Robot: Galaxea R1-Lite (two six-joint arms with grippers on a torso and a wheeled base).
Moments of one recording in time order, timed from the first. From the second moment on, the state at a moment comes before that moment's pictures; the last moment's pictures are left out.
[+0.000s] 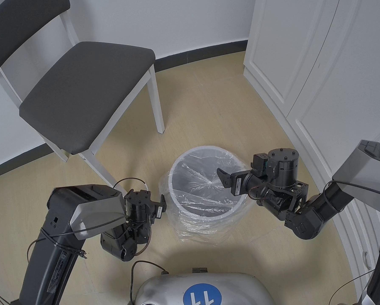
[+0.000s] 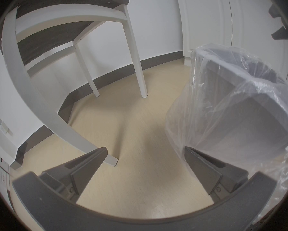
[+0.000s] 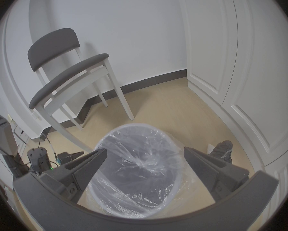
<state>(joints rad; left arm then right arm) -0.45 2.69 -1.03 -1.40 0.45 0.11 0.57 2.14 -0.88 -1.07 -0.25 0.13</state>
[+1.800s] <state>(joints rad) -0.73 2.36 -1.26 -0.78 0.61 0.21 0.03 1.57 -0.47 -1.06 -0.02 -0.27</state>
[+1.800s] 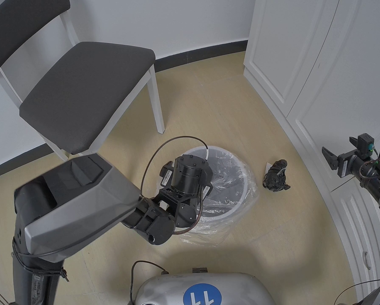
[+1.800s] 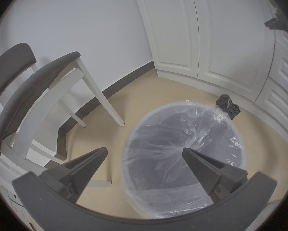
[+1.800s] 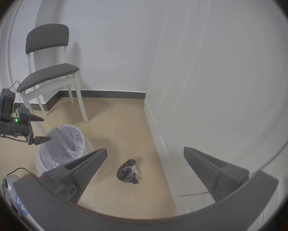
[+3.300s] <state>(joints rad) -0.71 2.80 -1.97 -0.55 0.73 0.55 -0.11 1.02 -0.40 -0.72 0.06 -0.22</state>
